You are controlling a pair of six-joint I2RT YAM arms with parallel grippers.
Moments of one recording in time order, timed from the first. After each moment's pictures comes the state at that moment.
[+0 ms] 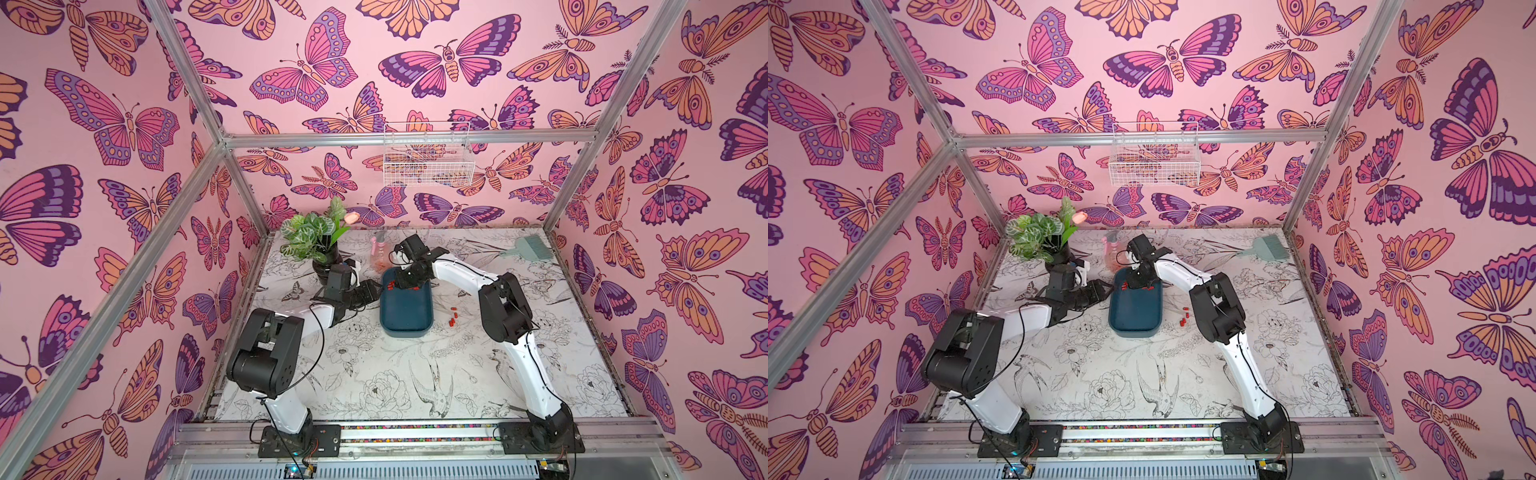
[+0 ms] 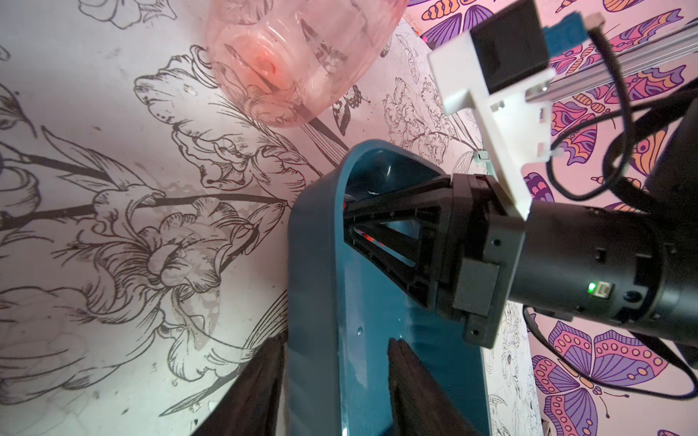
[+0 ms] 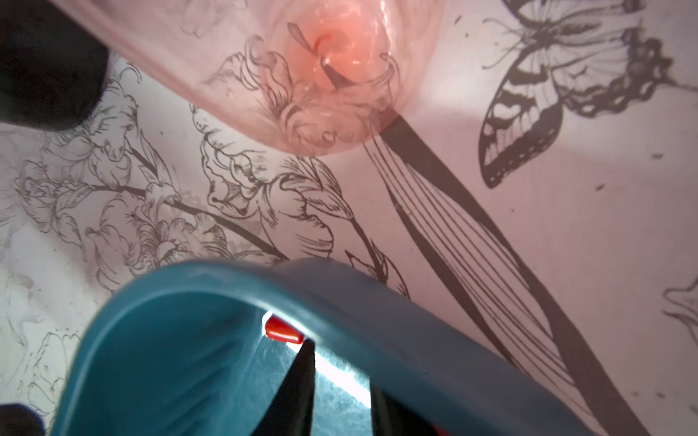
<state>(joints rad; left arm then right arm) -0.28 1.70 0.84 0.21 0.43 -0.66 0.67 2.42 2.02 -0.65 -0.21 0.24</state>
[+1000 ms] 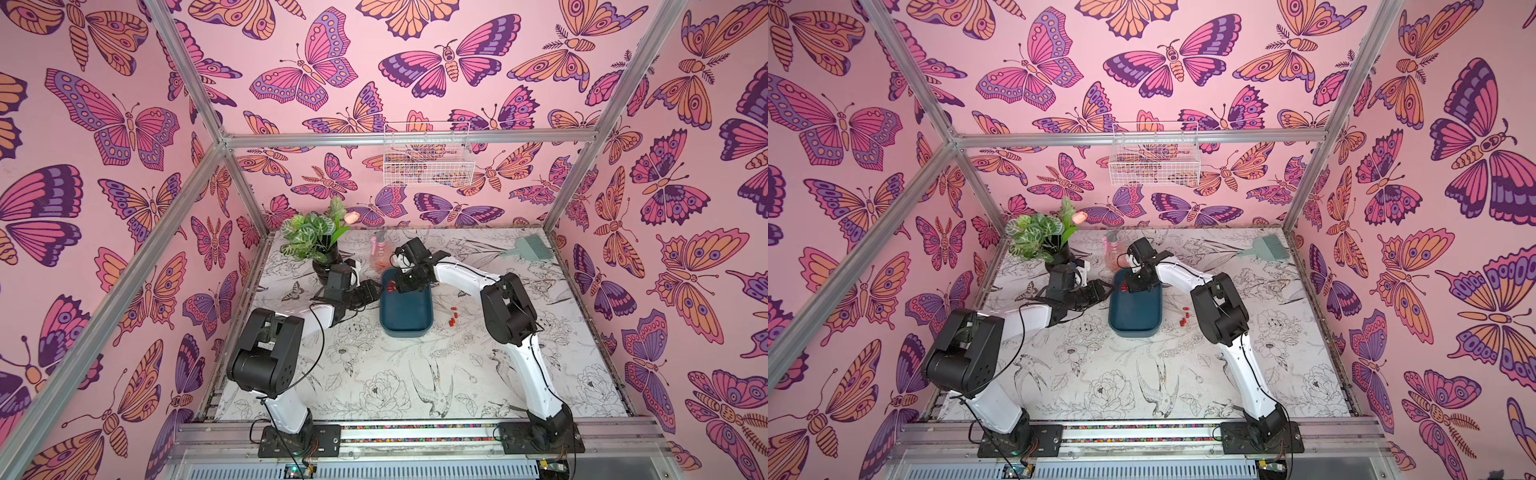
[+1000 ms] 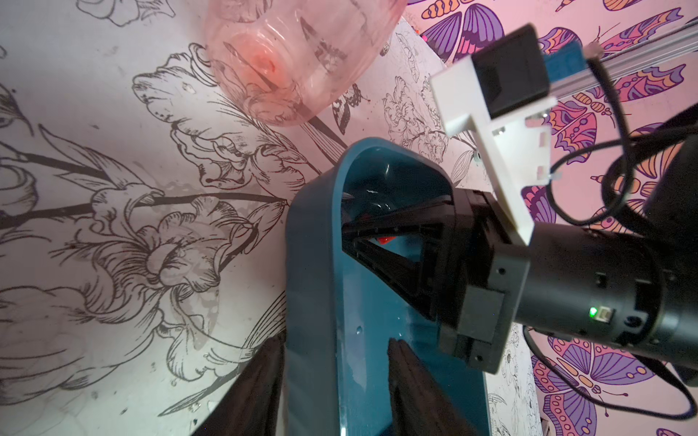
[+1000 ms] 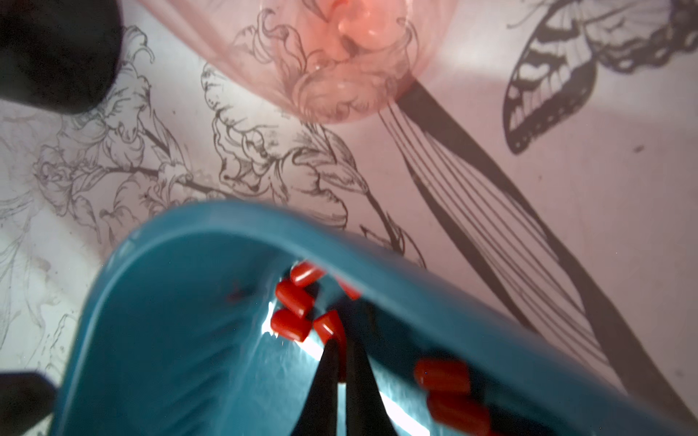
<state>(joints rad) -0.28 1.70 0.84 0.21 0.43 -0.66 0.67 2.35 1.89 -0.60 -0.23 0.26</state>
